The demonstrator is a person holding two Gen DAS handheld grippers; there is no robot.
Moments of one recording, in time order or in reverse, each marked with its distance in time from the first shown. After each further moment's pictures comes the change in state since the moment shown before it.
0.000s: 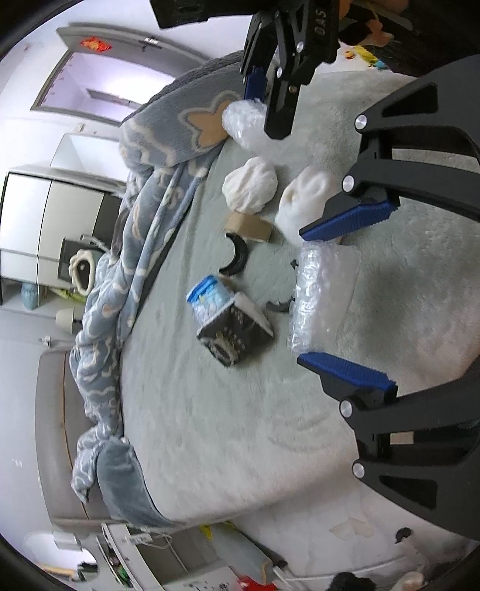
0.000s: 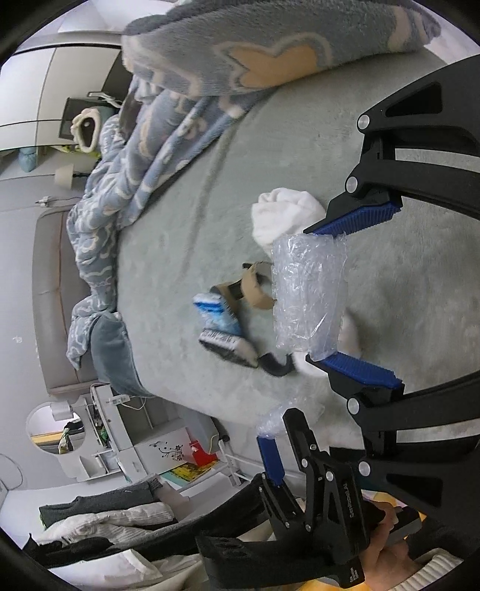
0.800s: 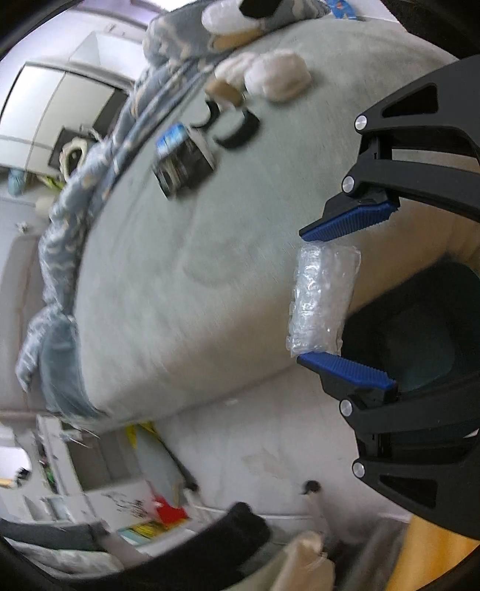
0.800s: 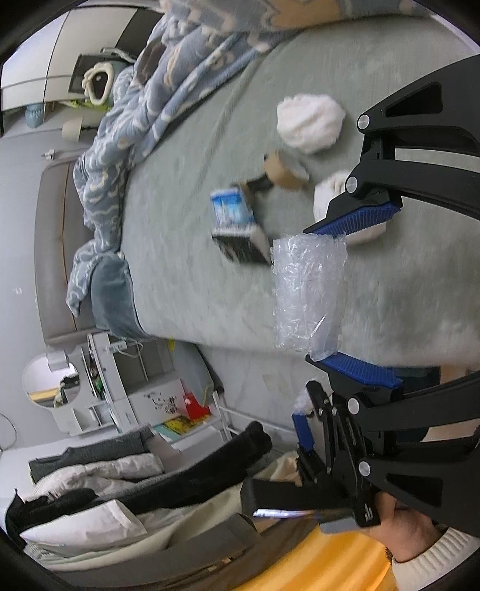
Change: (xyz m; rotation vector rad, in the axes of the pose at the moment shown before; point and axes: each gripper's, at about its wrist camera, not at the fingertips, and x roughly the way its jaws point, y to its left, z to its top) left arm -0.032 0.096 -0.060 -0.275 0.136 0.306; right arm 0.006 0.087 0.012 -0.070 0.011 0.169
